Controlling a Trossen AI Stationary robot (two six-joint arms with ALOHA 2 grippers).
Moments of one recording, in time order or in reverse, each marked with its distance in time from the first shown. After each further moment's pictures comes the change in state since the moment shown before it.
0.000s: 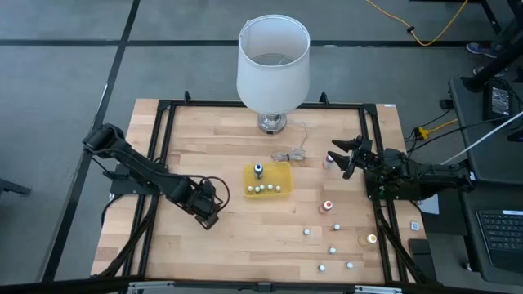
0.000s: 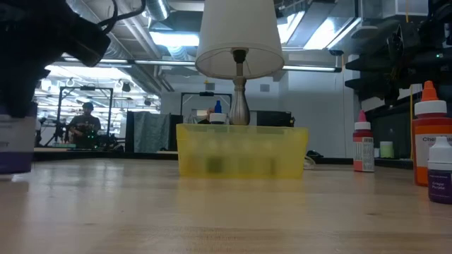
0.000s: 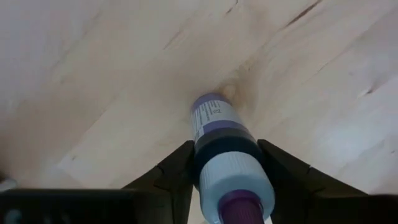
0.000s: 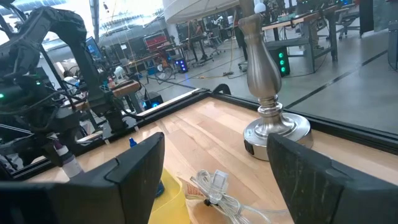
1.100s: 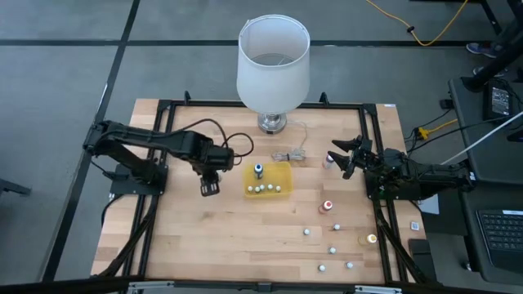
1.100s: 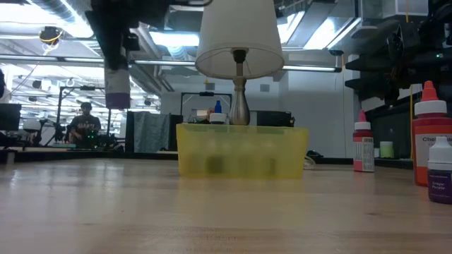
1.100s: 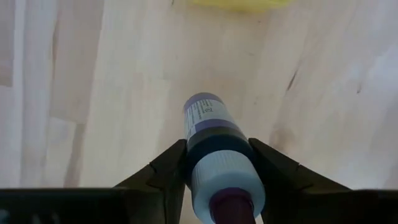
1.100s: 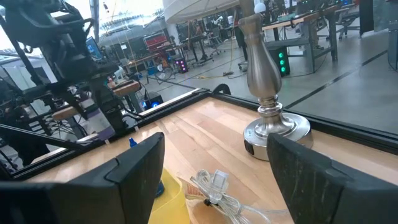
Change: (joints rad) left arm 0.430 -0.013 0.339 -0.335 -0.019 1.006; right arm 0.000 0.000 0.000 0.000 0.000 0.000
